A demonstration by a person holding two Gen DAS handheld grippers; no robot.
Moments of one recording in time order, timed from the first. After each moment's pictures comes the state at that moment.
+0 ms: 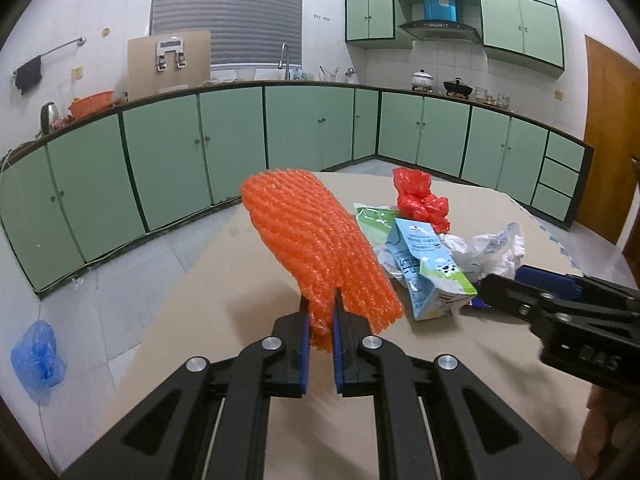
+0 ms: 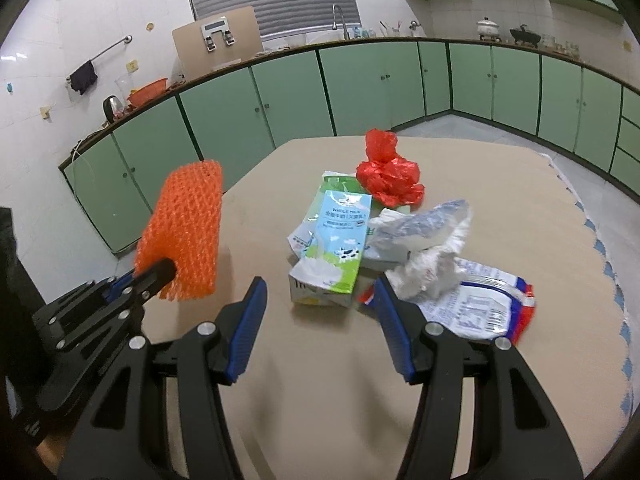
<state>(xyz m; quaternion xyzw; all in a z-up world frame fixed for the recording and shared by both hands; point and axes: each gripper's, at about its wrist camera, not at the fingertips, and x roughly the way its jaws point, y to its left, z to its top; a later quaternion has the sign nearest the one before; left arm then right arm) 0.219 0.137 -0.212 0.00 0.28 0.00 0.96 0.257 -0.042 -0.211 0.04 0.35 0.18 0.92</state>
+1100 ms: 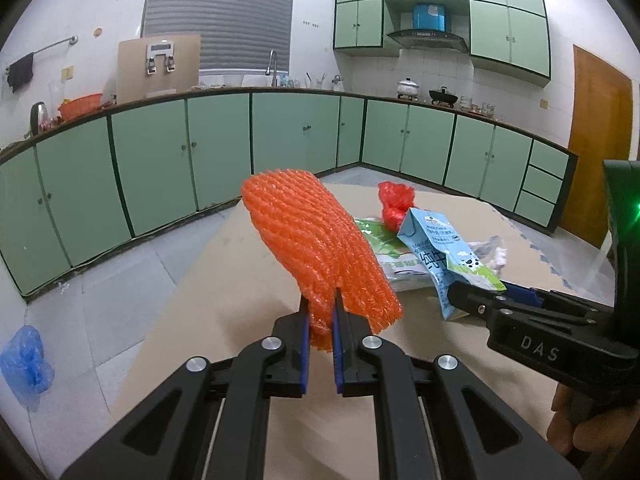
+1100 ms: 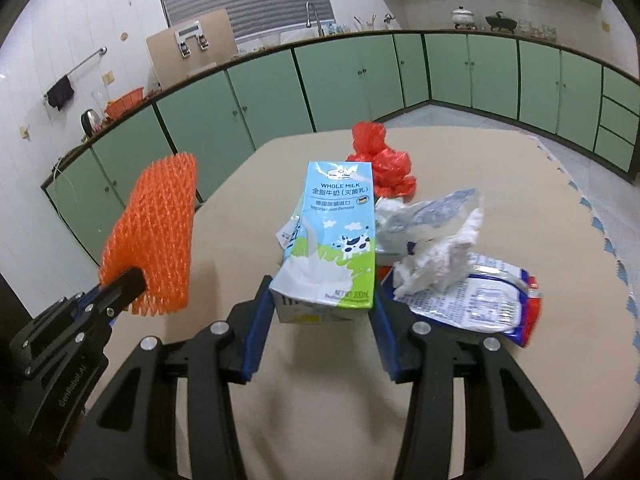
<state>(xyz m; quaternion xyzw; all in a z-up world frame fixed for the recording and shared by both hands) 0.205 0.144 -0.197 -0.01 0.27 -0.03 0.96 0.253 -0.044 -0.207 0.07 0.35 0.15 0.92</state>
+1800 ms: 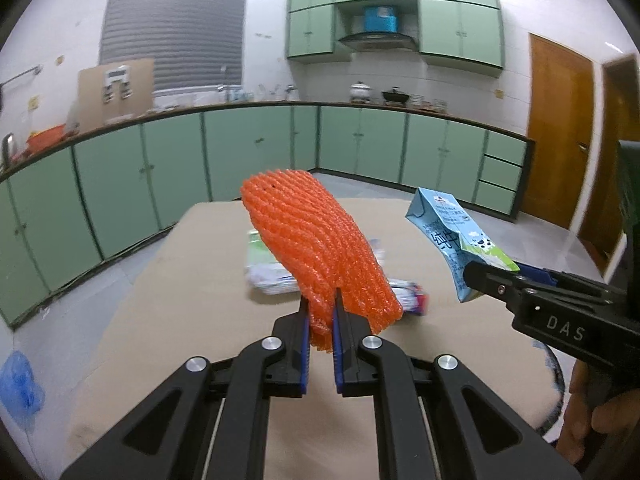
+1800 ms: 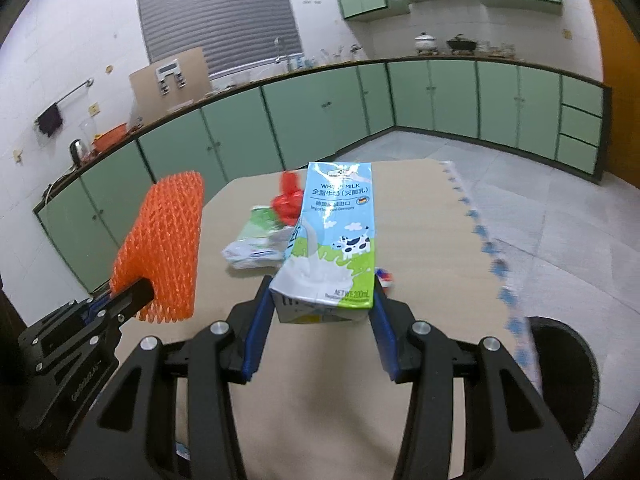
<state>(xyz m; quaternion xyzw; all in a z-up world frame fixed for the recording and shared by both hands) 0.163 0.037 -0.159 0.02 0.25 -0.11 0.96 0.171 -0.163 -0.162 0.08 0.31 0.08 0.94</state>
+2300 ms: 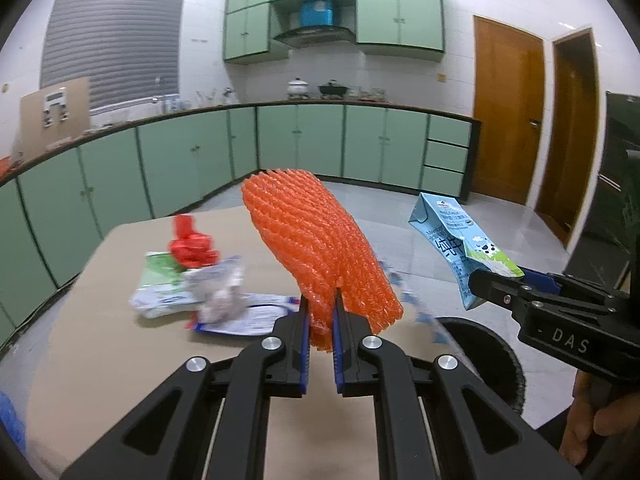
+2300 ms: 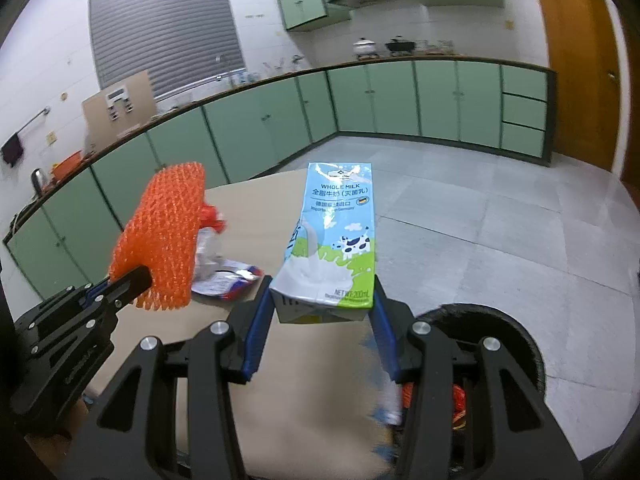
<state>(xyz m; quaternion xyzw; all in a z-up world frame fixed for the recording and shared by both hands) 0.168 -0.083 -0.161 0.05 0.26 -0.20 0.94 0.134 -0.281 -0.171 0.10 0.31 -0.01 0.95</state>
